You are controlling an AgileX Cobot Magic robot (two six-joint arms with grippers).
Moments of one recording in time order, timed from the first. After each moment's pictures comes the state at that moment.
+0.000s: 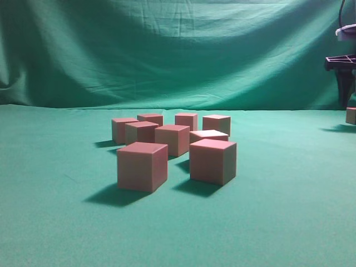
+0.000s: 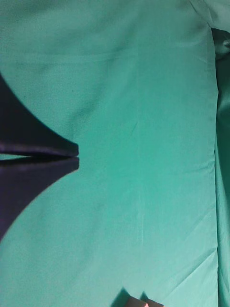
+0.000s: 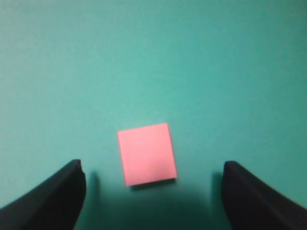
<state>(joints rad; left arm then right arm) 0.00 -0.01 0.02 0.02 0.34 0.01 -0.11 2.20 -1.79 -0.05 0.82 0.11</state>
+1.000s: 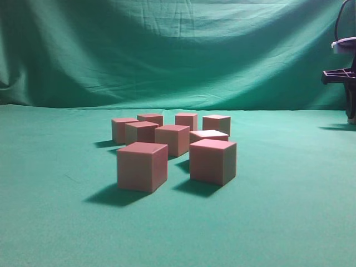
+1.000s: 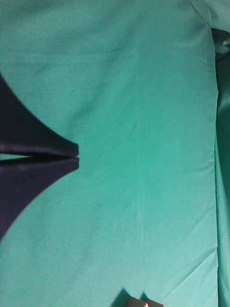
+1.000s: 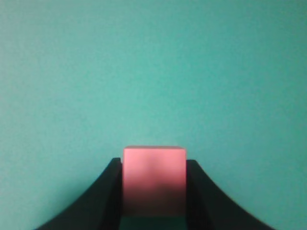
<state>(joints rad) 0.00 -0.01 0.02 0.02 0.34 0.01 -0.11 2.26 -1.80 -0.04 0.74 0.06</state>
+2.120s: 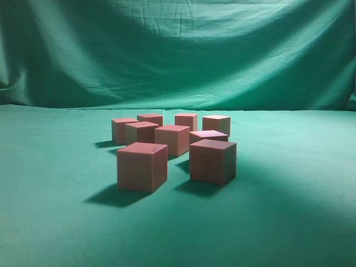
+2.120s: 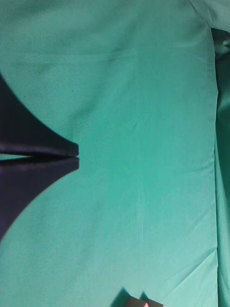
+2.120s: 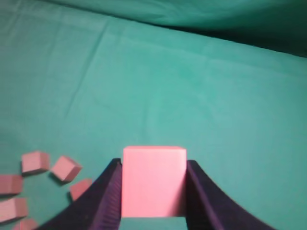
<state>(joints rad) 0.00 -0.01 0.02 0.02 0.34 0.01 0.06 1.75 -1.89 0.33 1.14 -0.32</state>
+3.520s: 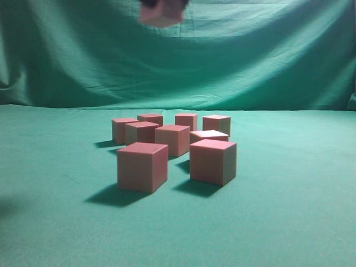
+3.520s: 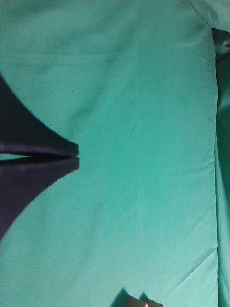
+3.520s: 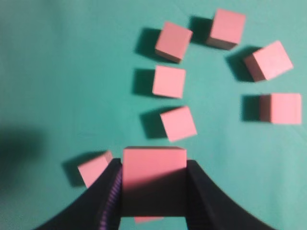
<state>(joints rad) 0.00 -0.01 0.02 0.02 0.34 0.01 0.77 1.74 -1.55 0.05 1.11 -0.09</state>
